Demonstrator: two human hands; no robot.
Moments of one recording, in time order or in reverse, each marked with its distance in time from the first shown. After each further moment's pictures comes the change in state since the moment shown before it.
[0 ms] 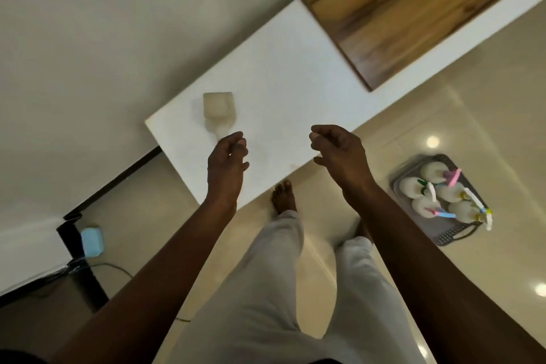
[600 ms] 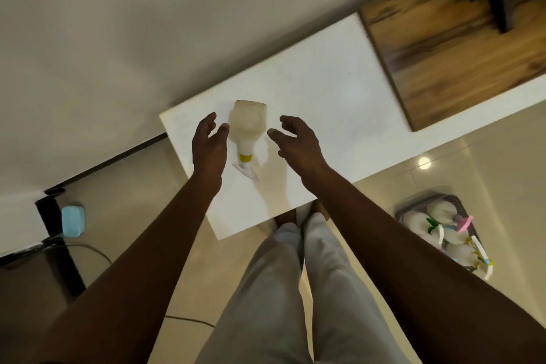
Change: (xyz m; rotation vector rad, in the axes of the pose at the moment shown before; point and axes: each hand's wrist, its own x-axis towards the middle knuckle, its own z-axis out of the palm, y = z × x) left_hand 0.148 0.003 -0.063 -0.019 0.160 -0.072; right_hand 0.100 -0.027 0.159 -0.192 -0.239 0.032
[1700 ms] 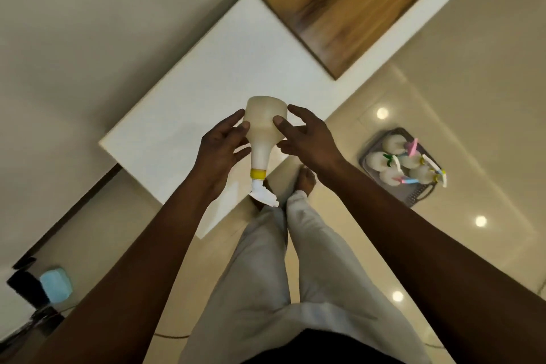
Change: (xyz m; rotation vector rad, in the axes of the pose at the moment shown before) left_hand -0.105 0.017 0.063 -0.032 -0.662 -0.045; right_hand -0.108 0.037 -0.104 0.153 0.270 0.033
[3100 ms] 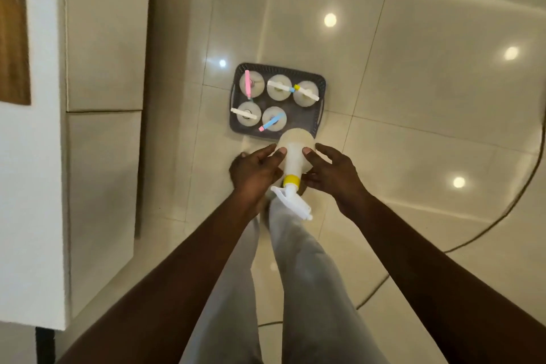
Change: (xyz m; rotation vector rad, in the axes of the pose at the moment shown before) left_hand -0.022 -0.371 0.514 0.652 -0.254 -0.267; right_hand -0.075 0.431 -0.456 0.746 0.384 0.469
